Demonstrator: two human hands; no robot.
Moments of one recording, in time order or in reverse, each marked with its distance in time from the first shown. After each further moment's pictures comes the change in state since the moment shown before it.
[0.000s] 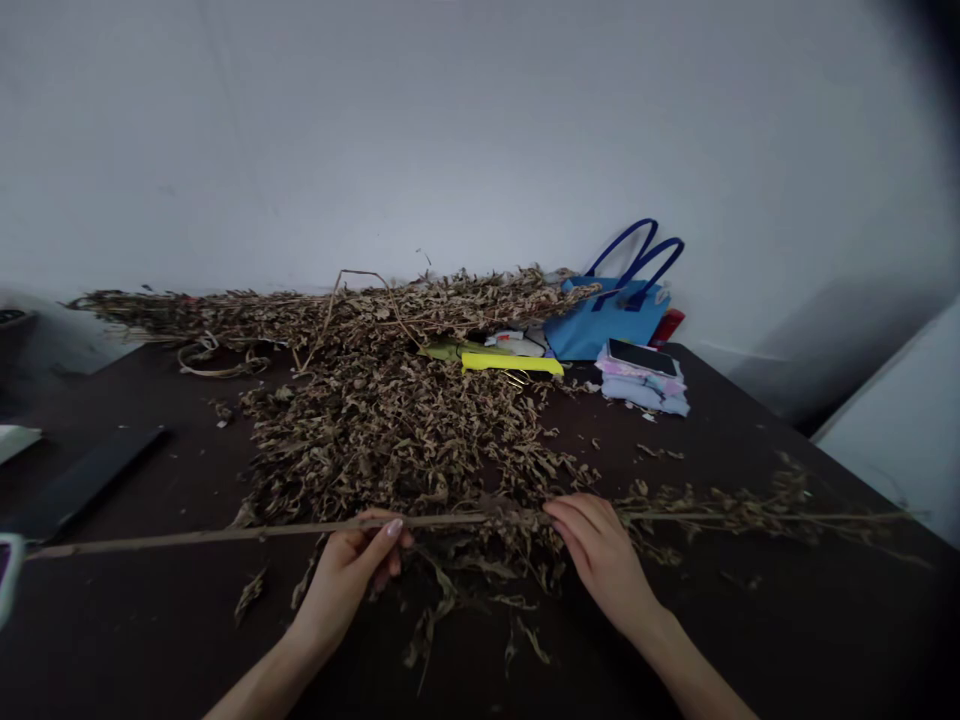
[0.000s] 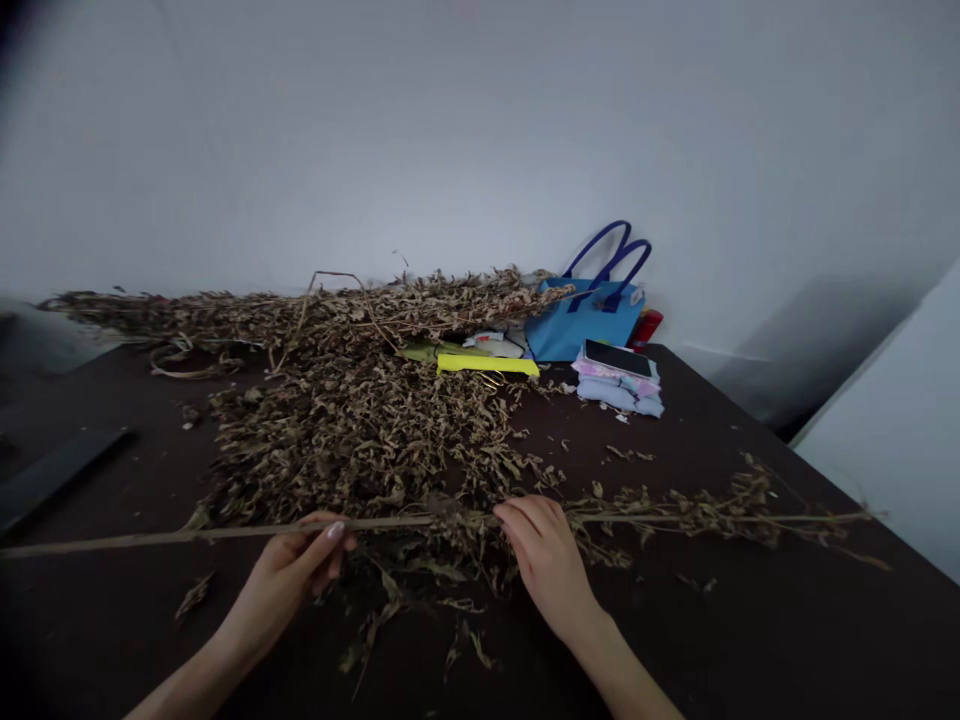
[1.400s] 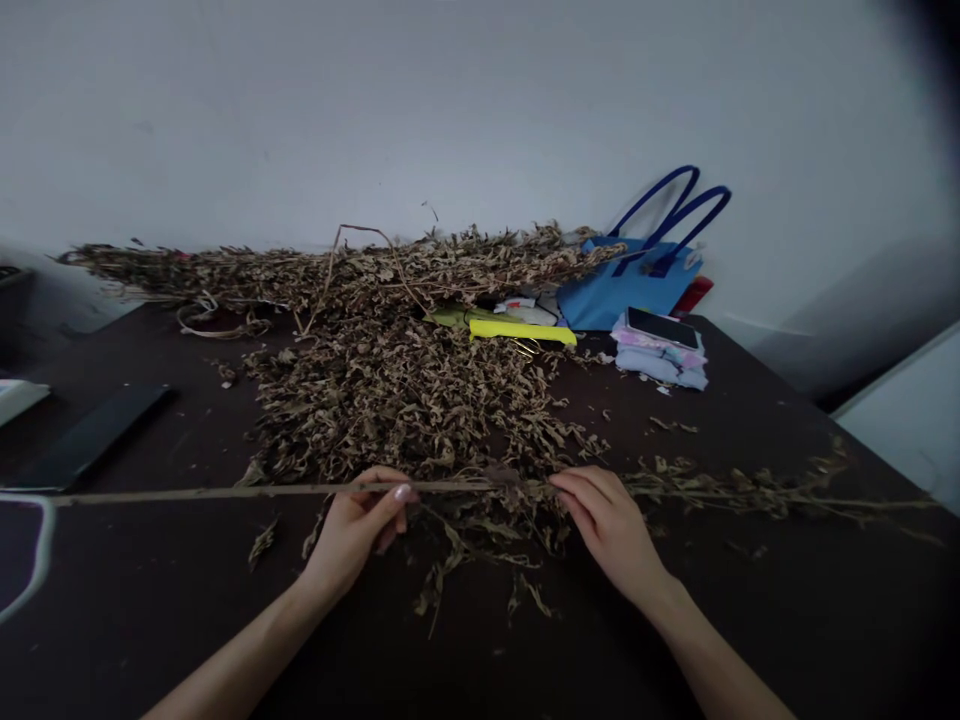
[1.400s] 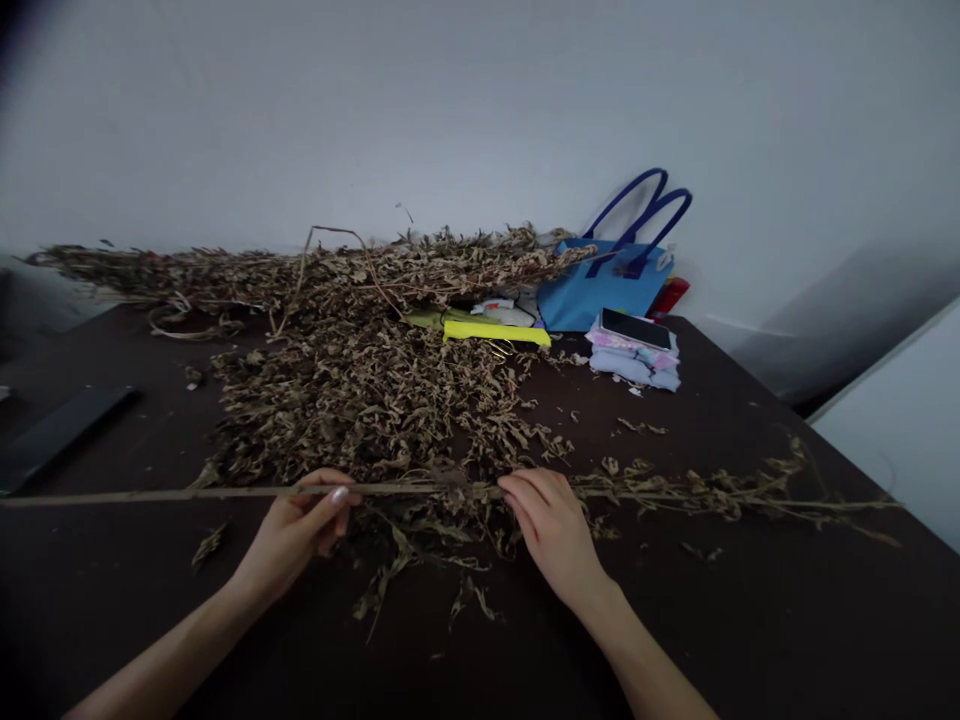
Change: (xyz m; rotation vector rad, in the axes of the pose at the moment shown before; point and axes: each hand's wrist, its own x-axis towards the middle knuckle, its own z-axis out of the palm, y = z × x) left_hand 0.000 -0.002 0.001 -0.121 0.019 -0.003; right_hand -0.002 -0.001 -0.002 0.089 -0.068 0.047
